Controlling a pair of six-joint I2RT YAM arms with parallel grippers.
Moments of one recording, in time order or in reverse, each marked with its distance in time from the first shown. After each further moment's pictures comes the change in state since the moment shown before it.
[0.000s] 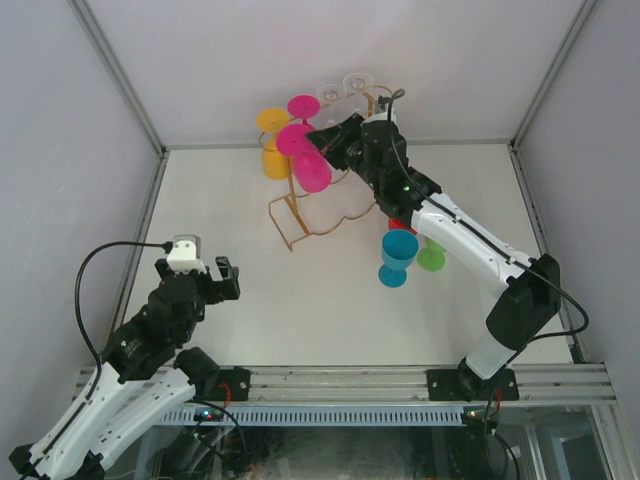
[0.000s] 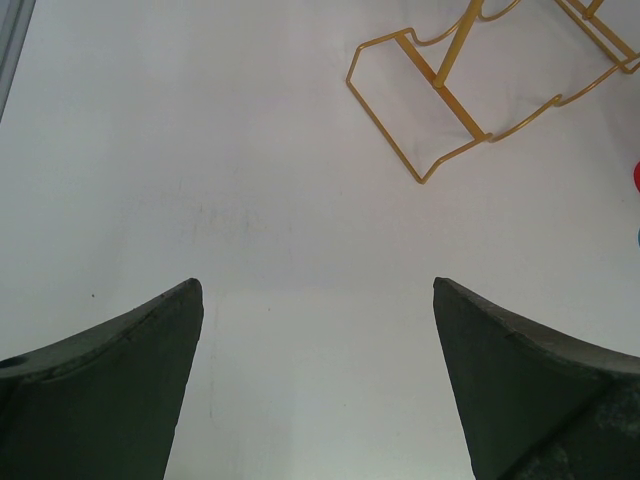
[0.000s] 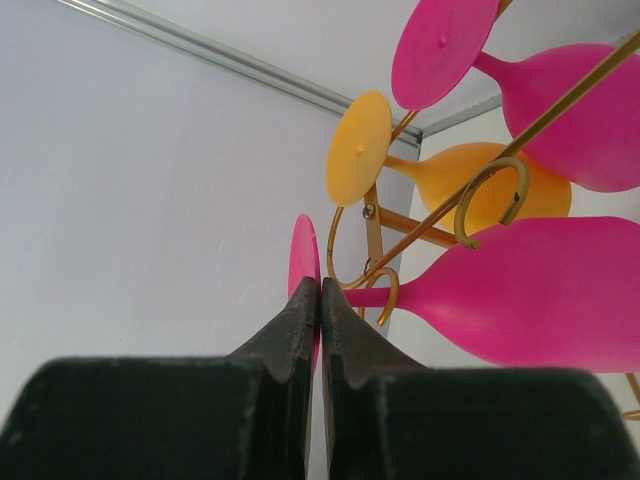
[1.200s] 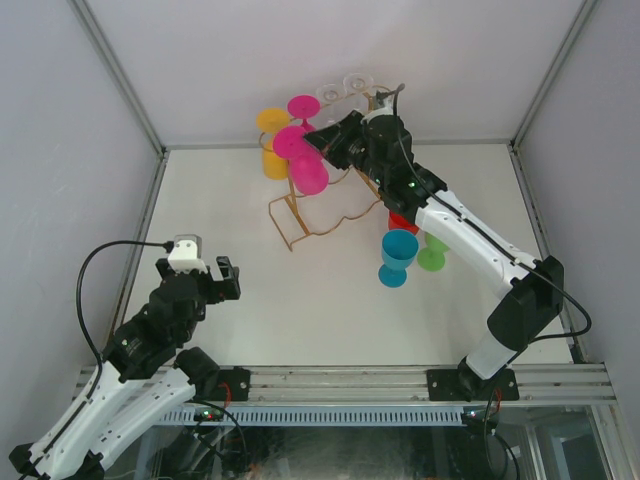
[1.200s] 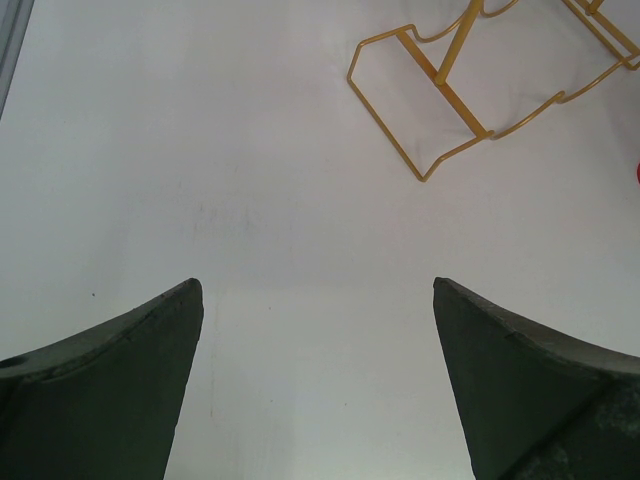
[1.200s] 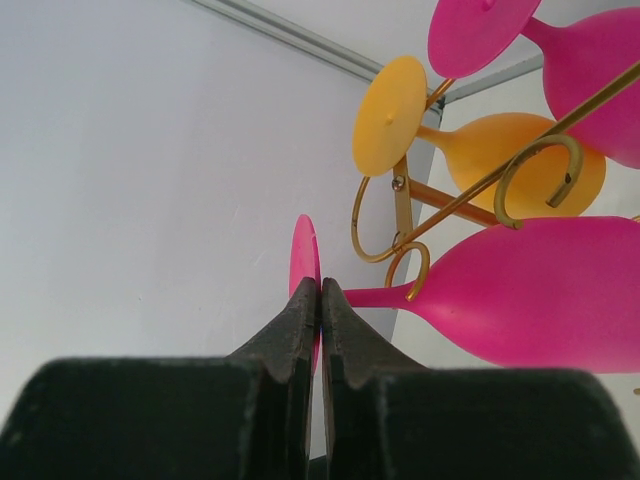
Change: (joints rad) left arm 0.000 0.008 0.000 -0.001 0.000 0.000; right arm -0.017 -0.009 0.032 -0.041 -0.121 0.000
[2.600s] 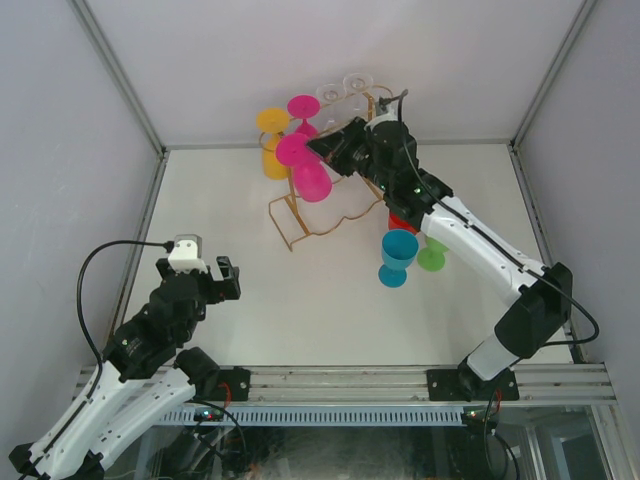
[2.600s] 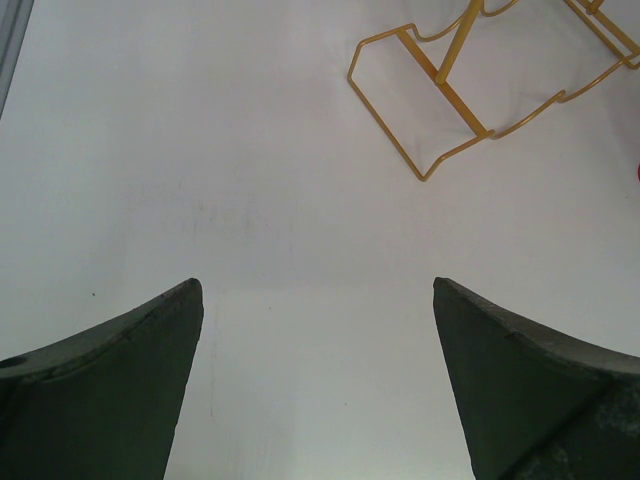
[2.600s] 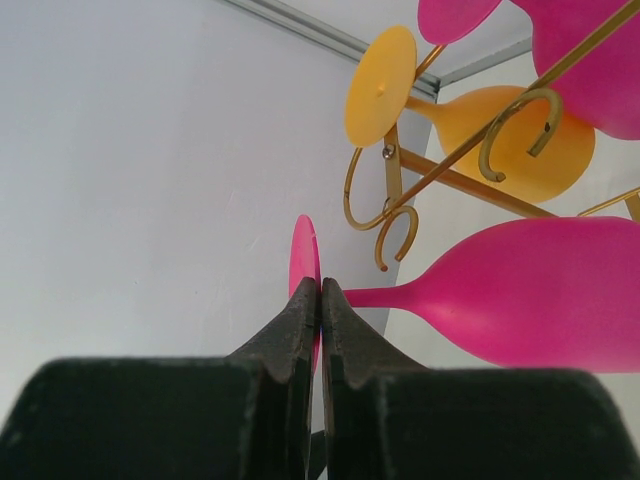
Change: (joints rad) left arm 0.000 0.002 0.000 0.000 0.000 0.000; right arm 0.004 -0.049 -0.054 -0.017 -0.010 -0.003
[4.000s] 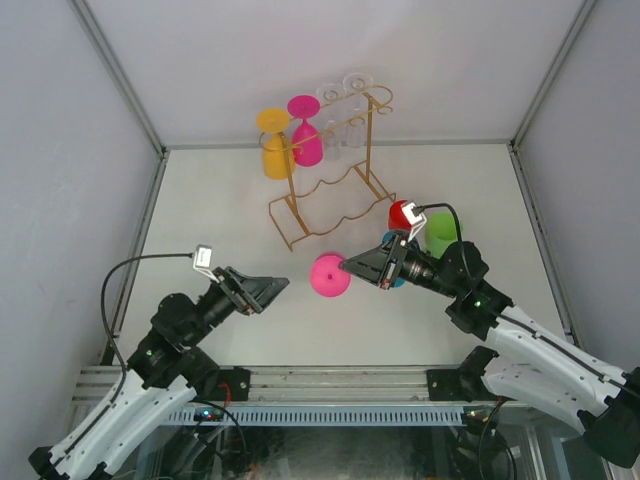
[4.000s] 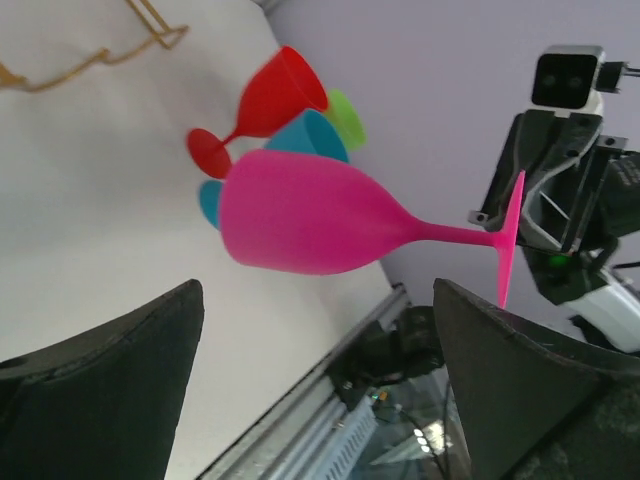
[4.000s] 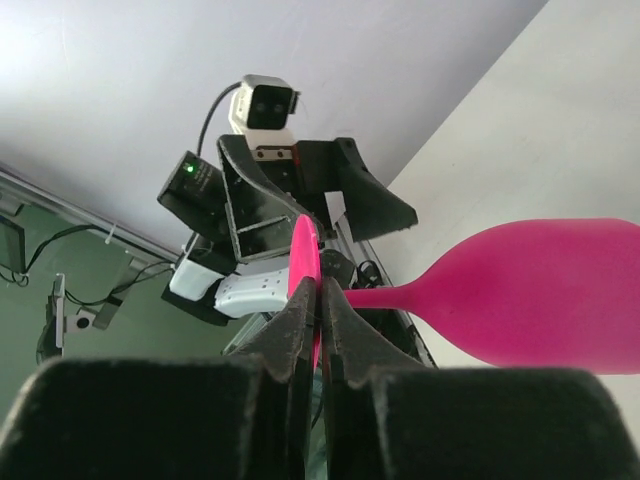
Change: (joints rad) left arm 0.001 -0.177 -0.283 0.516 0.625 -0.554; right arm 0.092 -0.768 -0.950 0.363 -0.384 -0.177
